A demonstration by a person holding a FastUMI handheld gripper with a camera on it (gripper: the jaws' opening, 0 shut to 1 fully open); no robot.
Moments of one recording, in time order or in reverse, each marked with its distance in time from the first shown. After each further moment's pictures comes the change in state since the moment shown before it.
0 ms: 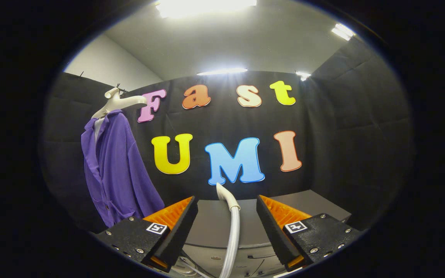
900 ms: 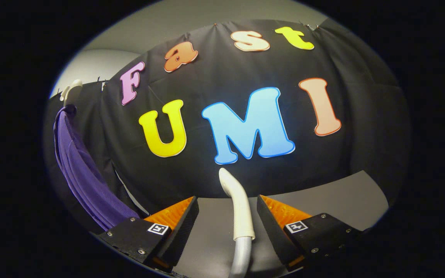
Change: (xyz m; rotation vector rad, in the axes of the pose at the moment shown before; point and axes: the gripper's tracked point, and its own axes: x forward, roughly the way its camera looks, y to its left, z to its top) arm 0.216 0.000 -0.070 0.172 0.390 0.136
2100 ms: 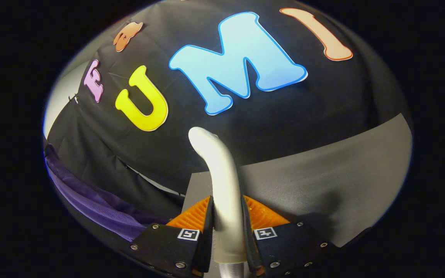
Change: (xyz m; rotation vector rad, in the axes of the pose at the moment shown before) arm 0.067 -0.010 -0.058 0.266 0.402 0.101
